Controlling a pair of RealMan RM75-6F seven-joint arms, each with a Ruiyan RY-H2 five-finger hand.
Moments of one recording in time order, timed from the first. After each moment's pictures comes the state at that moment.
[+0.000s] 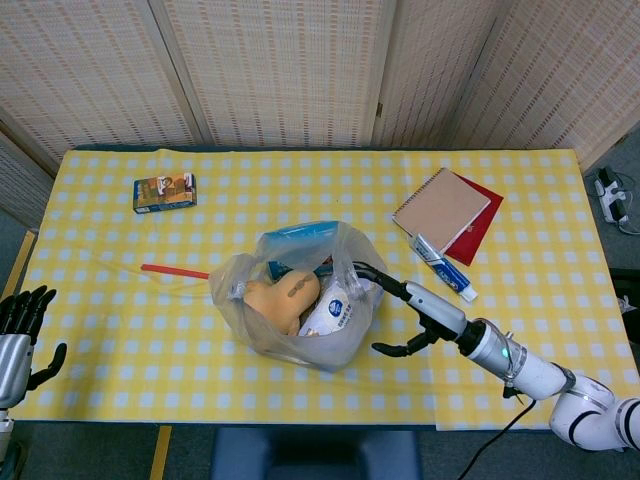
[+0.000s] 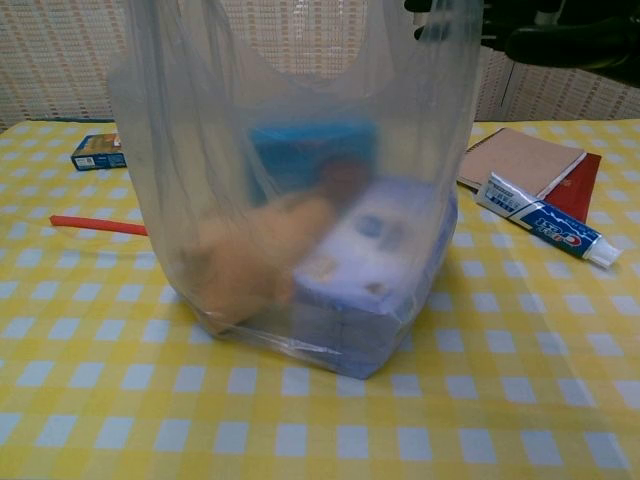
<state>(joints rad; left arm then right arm) -0.10 -1.10 -0.06 -1.61 1.49 1.50 0.02 0.74 -1.16 -0.03 -1.54 -1.89 1.34 1.31</state>
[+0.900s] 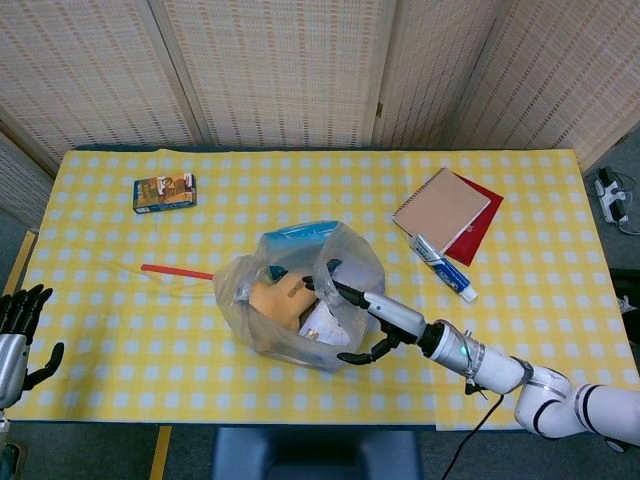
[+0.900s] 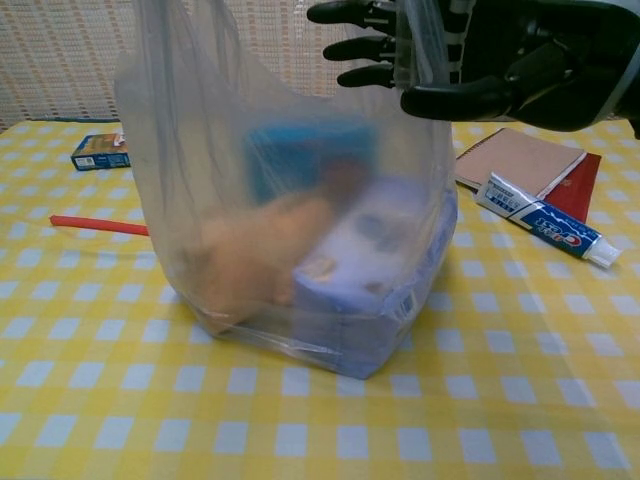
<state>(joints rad) -0.09 -1.09 -0.06 -1.61 1.50 1.51 0.00 0.85 -1.26 -0.03 -1.54 -1.85 1.25 1.28</state>
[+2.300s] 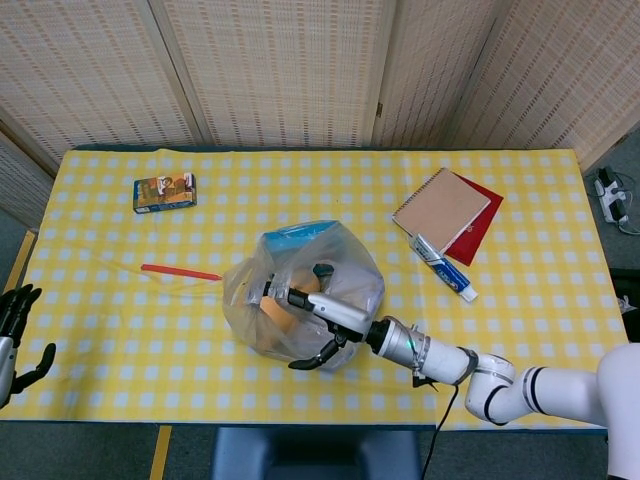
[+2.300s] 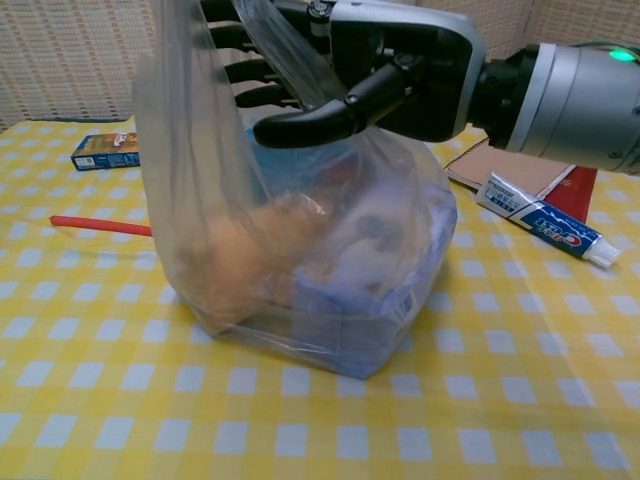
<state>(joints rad) -0.07 -1.06 -0.06 -1.60 1.52 1.55 -0.08 1.00 -1.39 0.03 -1.54 -1.75 1.10 1.22</state>
